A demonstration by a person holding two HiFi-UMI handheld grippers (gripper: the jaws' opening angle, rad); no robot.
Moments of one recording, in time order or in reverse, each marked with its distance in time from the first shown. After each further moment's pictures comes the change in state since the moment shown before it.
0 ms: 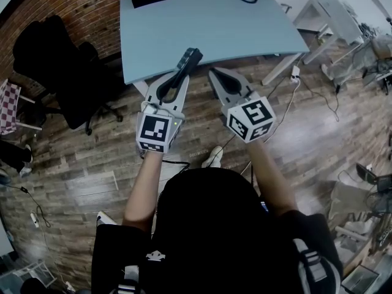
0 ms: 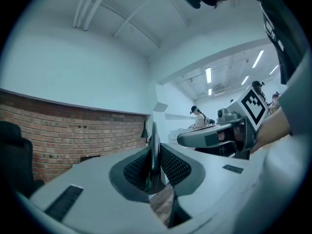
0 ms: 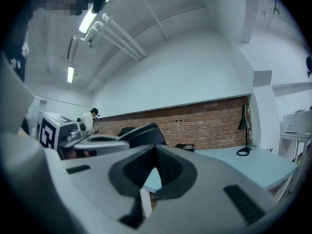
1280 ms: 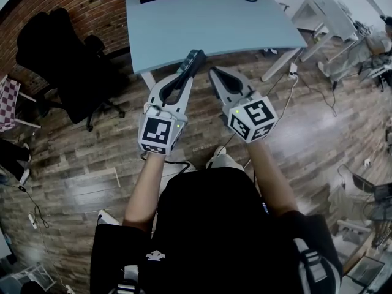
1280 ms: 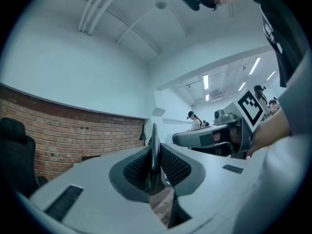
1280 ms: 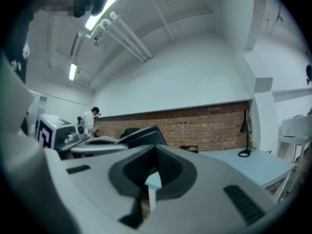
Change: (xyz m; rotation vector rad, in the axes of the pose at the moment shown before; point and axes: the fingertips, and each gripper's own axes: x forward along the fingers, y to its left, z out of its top) left arm -0.085 -0.001 0.009 -0.026 -0.053 -0.029; right arm -0.014 0.085 0.010 -0.032 -0.016 -0.017
